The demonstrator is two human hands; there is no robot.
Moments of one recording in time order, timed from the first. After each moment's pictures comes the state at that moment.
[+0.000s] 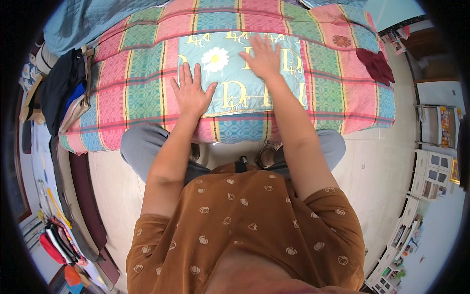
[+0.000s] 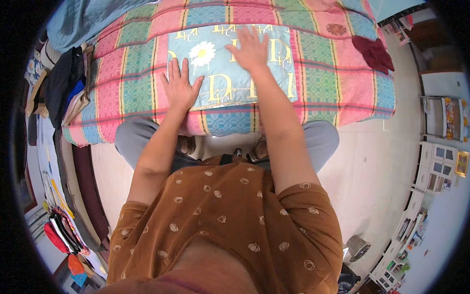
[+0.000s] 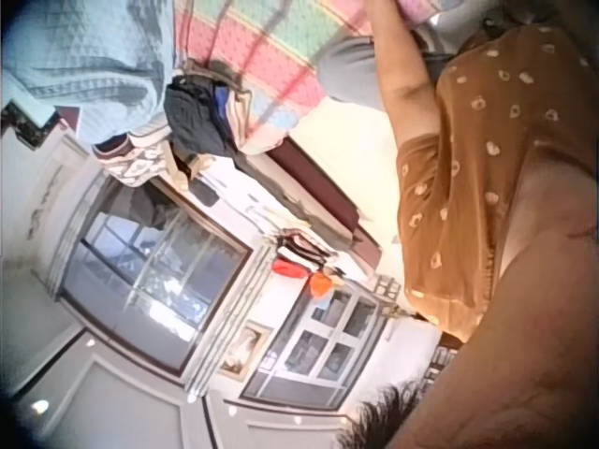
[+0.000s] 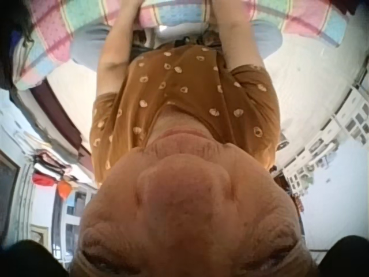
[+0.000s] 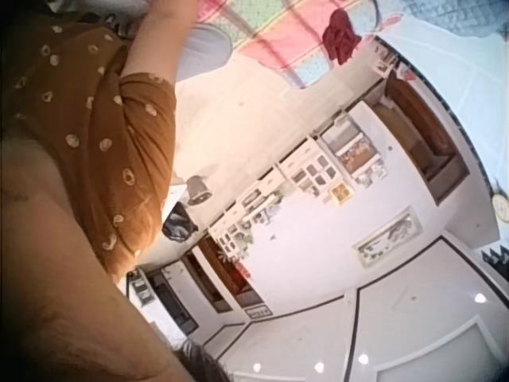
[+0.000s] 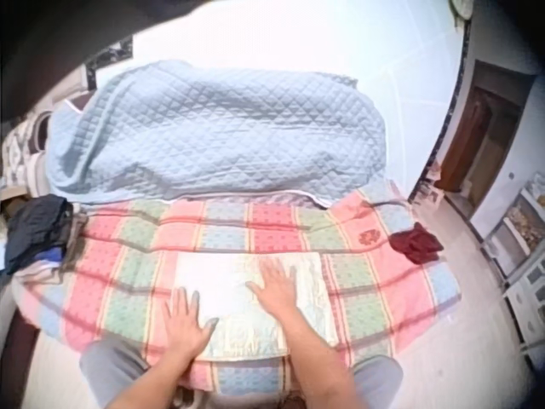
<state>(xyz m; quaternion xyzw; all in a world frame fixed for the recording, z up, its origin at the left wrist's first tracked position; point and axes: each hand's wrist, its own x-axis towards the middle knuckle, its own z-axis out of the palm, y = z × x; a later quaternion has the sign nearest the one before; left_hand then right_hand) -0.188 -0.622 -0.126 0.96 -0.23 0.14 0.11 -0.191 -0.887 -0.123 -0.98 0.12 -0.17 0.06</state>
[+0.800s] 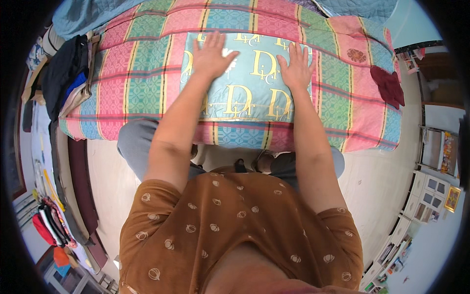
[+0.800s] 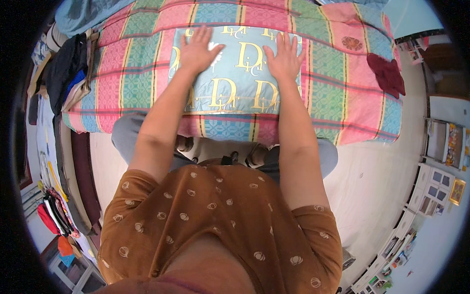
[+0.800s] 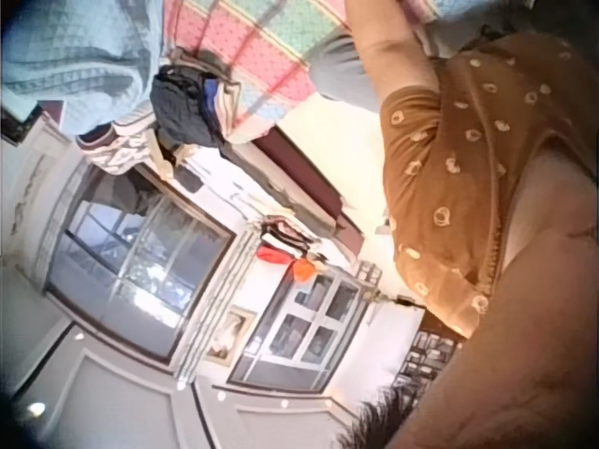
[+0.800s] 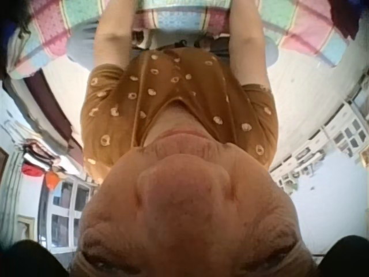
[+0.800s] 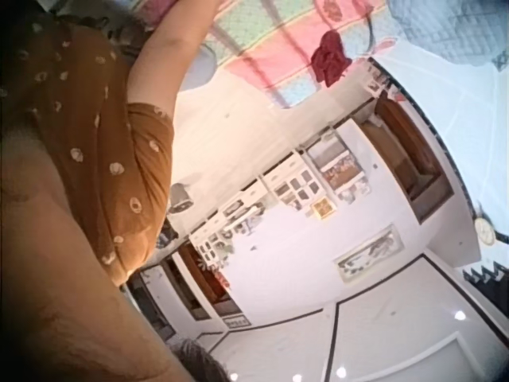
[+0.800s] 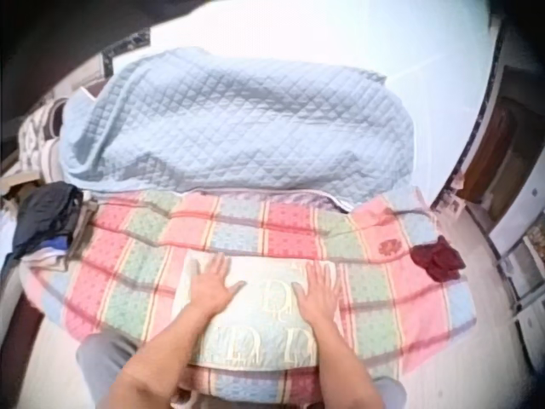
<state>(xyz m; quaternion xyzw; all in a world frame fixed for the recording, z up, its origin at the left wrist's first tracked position) -0.091 -0.704 -0.126 0.95 -0.27 0.11 0.06 -0.216 -0.955 -0.130 -0.96 0.21 -0.16 0.05</state>
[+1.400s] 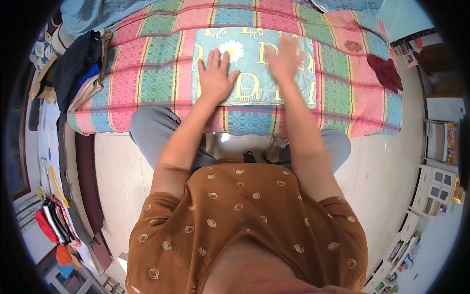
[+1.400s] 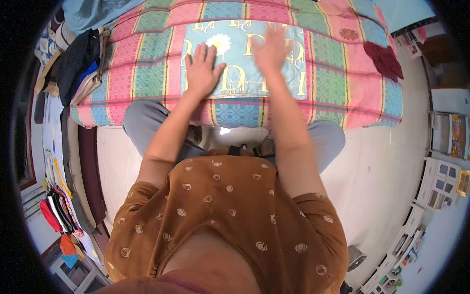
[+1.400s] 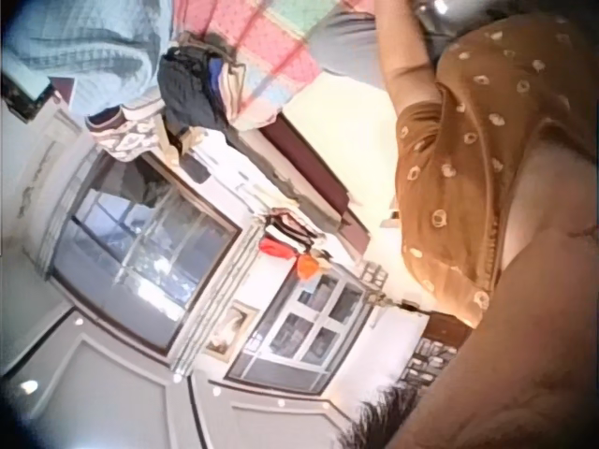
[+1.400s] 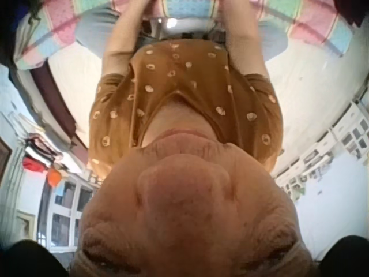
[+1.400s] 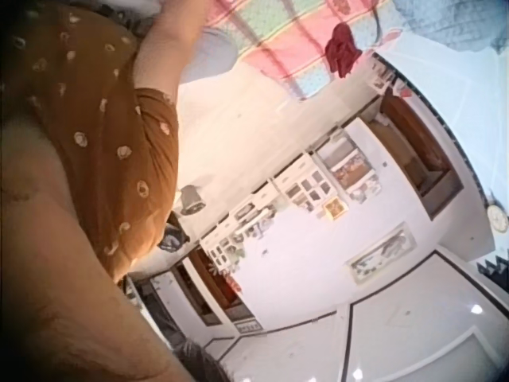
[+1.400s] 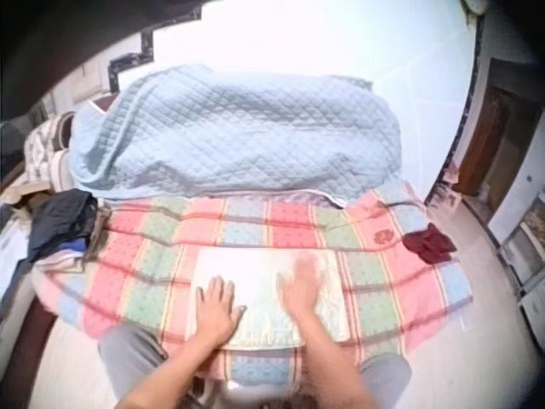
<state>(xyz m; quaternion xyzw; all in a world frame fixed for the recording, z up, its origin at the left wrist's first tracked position) -0.196 -0.649 -0.108 0.94 -0.29 0.14 0.13 -0.218 -0.884 -0.117 -0.94 0.20 -0.26 0.09</state>
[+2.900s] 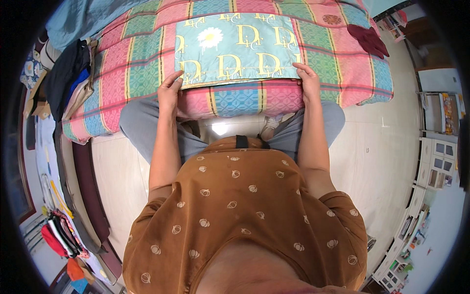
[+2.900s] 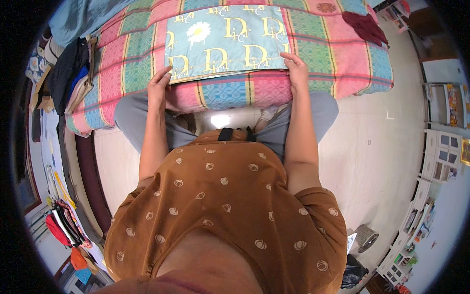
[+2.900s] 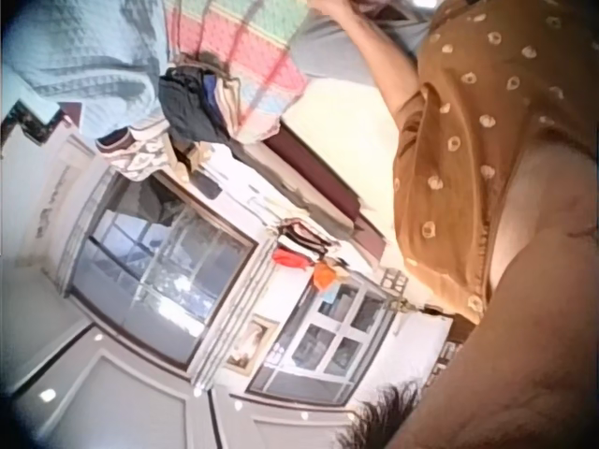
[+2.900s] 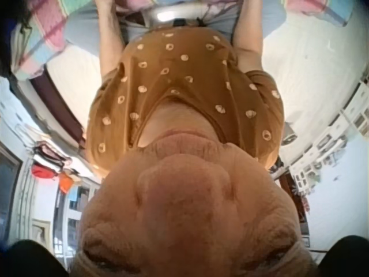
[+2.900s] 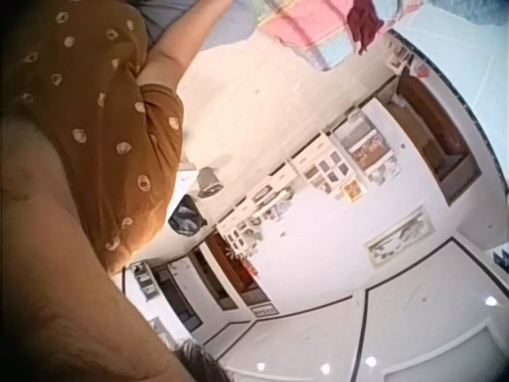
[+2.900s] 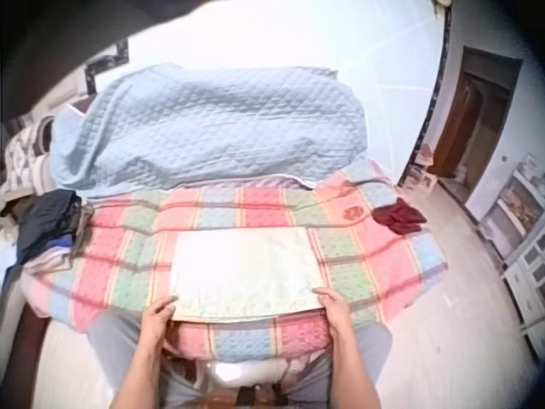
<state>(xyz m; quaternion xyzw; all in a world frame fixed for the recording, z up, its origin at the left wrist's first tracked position) -0.233 -0.536 -0.112 0.70 0.00 -0.15 0.70 -0.411 -0.941 -0.113 -0.63 0.29 -0.20 0.69</state>
